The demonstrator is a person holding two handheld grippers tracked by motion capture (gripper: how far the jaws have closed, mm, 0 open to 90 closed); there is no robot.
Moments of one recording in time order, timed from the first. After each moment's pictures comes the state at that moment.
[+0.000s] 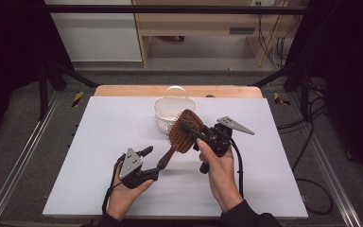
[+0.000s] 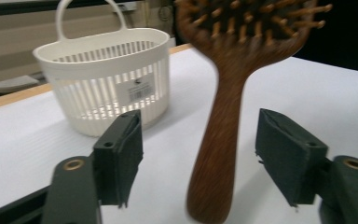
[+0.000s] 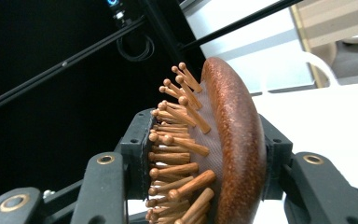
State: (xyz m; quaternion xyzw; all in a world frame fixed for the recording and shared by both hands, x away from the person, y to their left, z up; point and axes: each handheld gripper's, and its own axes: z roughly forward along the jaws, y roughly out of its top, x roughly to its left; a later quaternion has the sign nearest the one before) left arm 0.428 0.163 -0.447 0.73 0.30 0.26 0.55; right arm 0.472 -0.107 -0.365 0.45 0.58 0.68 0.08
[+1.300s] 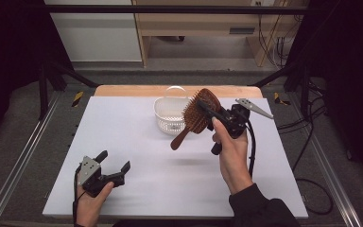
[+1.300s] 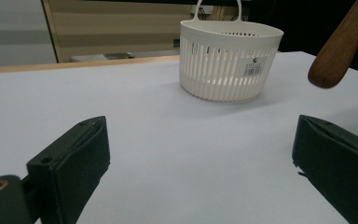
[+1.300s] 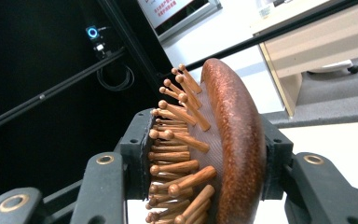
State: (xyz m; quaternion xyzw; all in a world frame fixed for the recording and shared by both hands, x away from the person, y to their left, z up) left arm 0.411 0.258 -0.465 0.66 0.43 0.31 0.54; right arm 0.495 -0.139 -0.323 0.47 0.54 0.68 0.13
